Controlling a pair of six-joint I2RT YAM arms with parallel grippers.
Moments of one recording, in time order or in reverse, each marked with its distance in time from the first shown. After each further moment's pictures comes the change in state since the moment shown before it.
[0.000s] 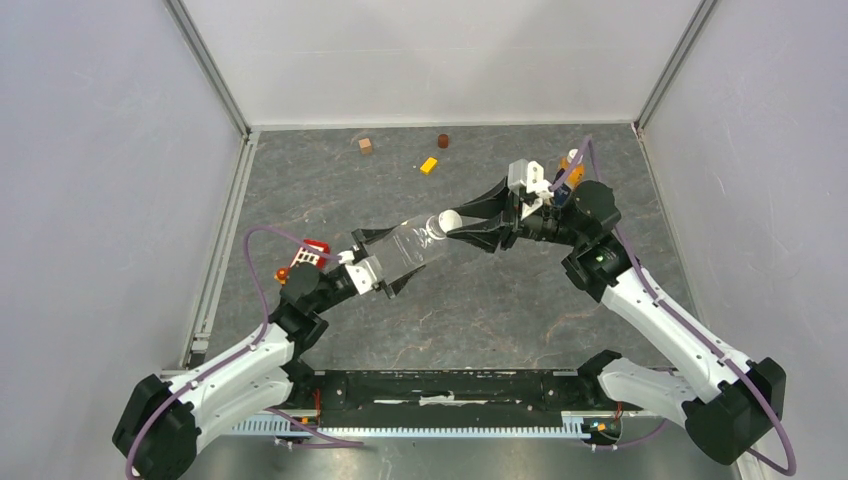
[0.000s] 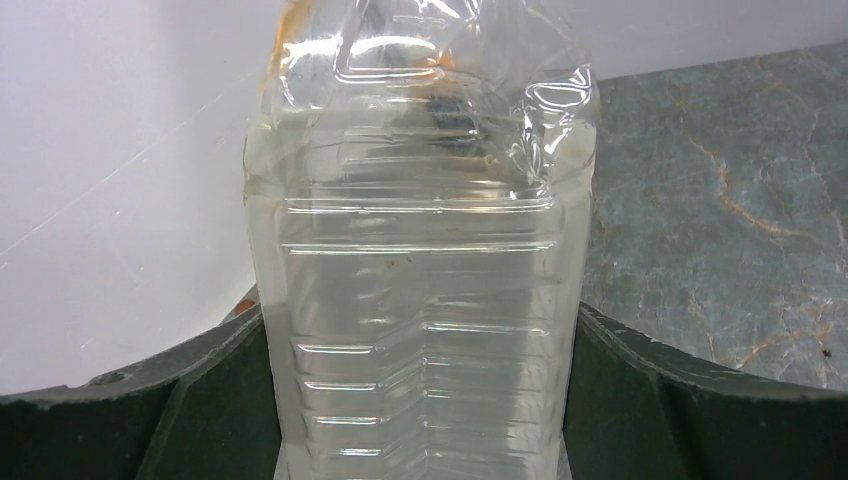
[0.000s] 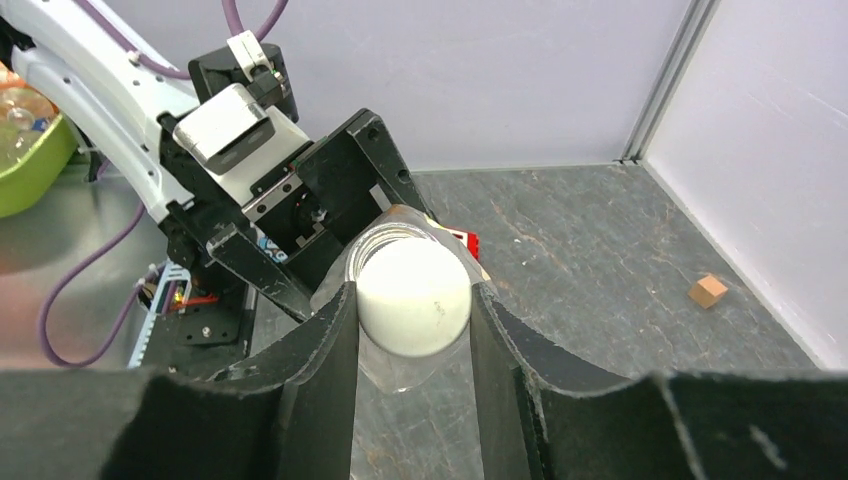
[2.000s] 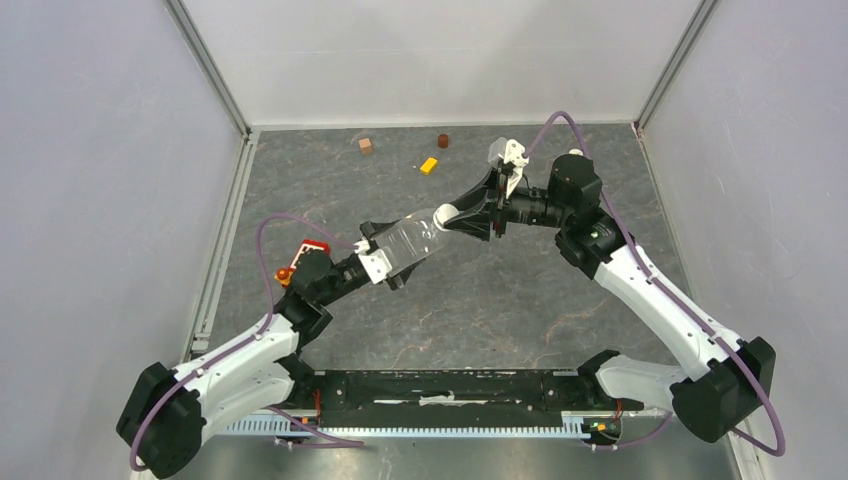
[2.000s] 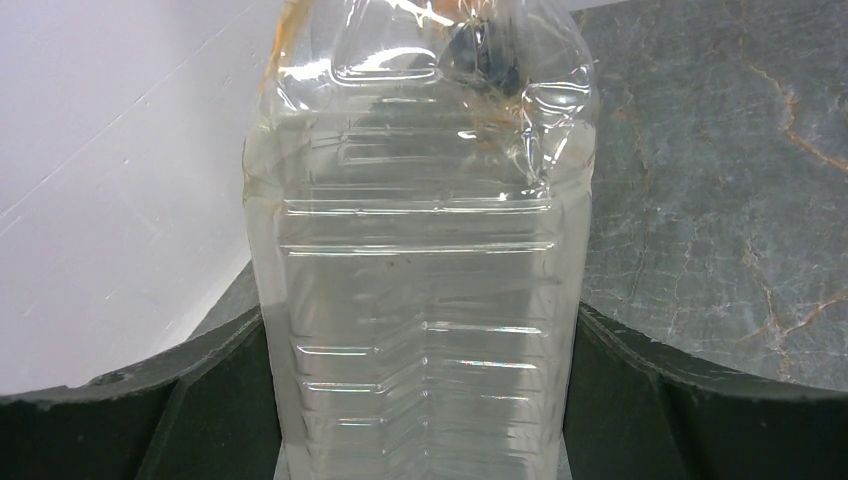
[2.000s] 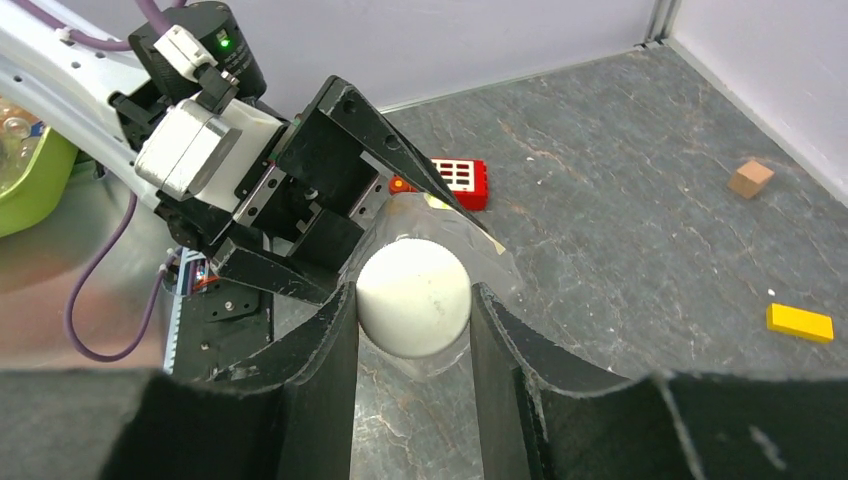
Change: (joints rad) left arm 0.005 0.075 0.066 -0.105 -0.045 0.089; right arm -0.020 0.119 0.159 -0.272 0.029 0.008
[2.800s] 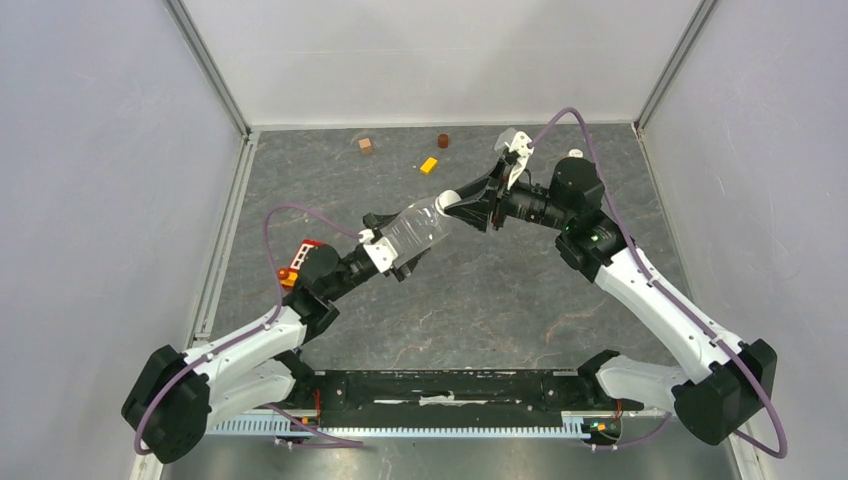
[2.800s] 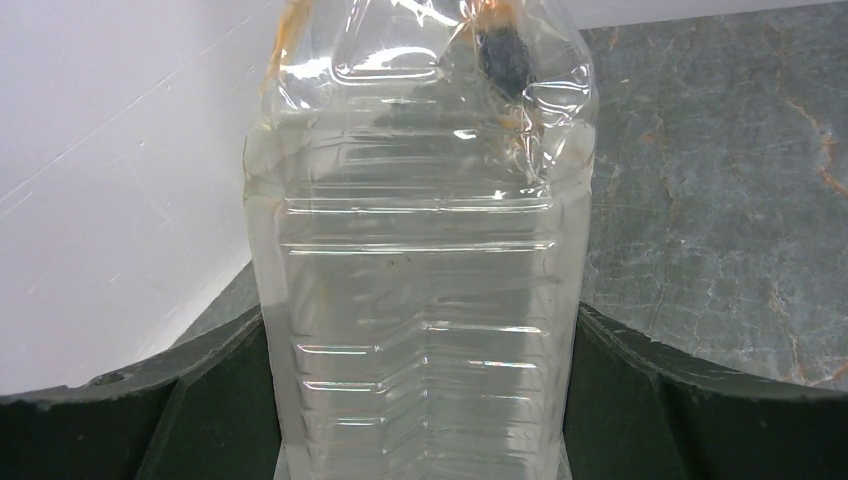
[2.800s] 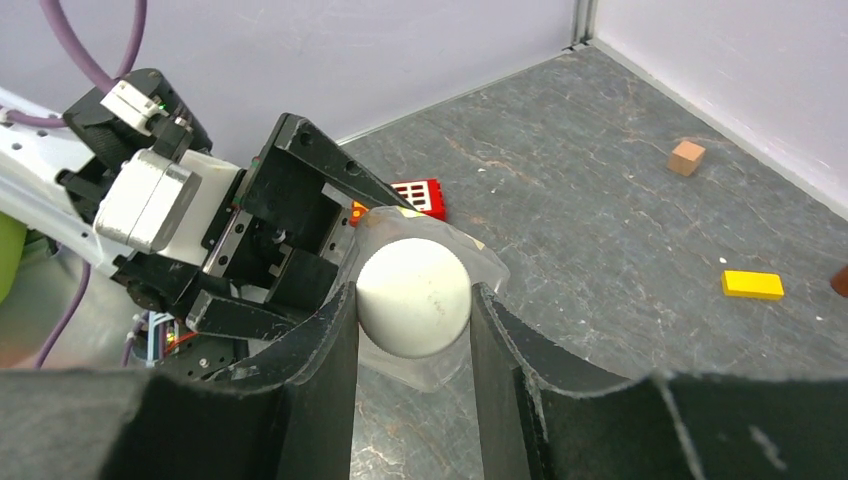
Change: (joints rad) left arm -0.024 0.088 0.032 0.082 -0.084 -0.052; right arm 0.010 -0.019 -0.019 0.047 0.161 0.100
